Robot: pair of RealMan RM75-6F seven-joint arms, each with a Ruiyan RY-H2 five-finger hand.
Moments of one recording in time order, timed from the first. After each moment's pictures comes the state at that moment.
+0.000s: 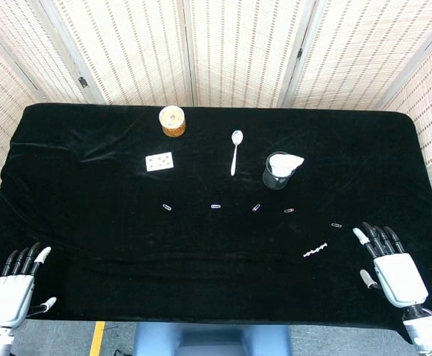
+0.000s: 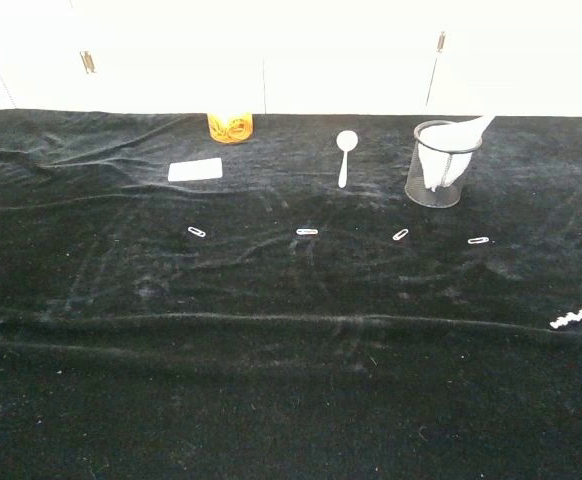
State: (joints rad) left arm -0.03 -1.22 0.05 -1.61 1.52 1.46 0.27; right arm 0.08 -1.18 -0.03 -1.52 -1.63 1.44 -0.12
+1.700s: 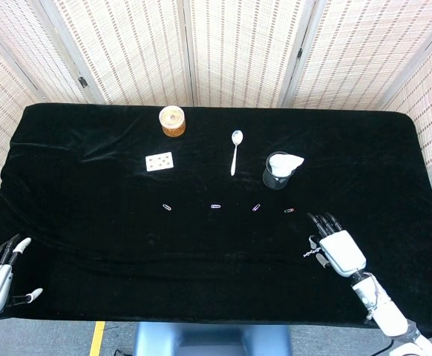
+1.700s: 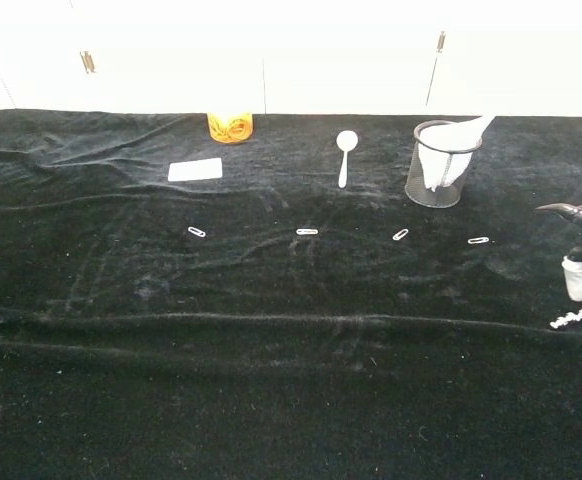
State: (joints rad) left arm -0.07 -1.12 0.01 -1.60 1.42 1.36 0.02; right arm 0.33 -1.48 -0.02 -1.14 -1.66 1.21 -0.03
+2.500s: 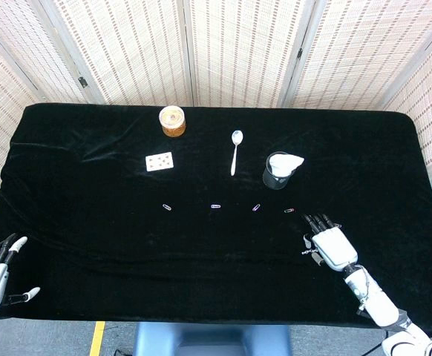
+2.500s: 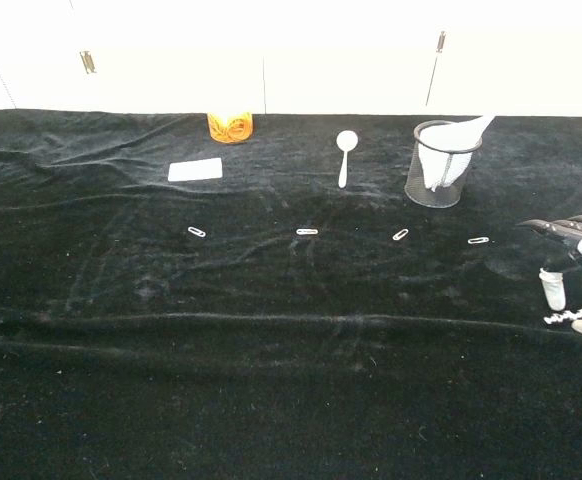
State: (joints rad) left arm -0.07 -1.11 0.00 -1.58 1.41 1.35 -0.04; right arm 0.40 -1.48 -0.03 -1.17 -1.59 1.08 -0.05
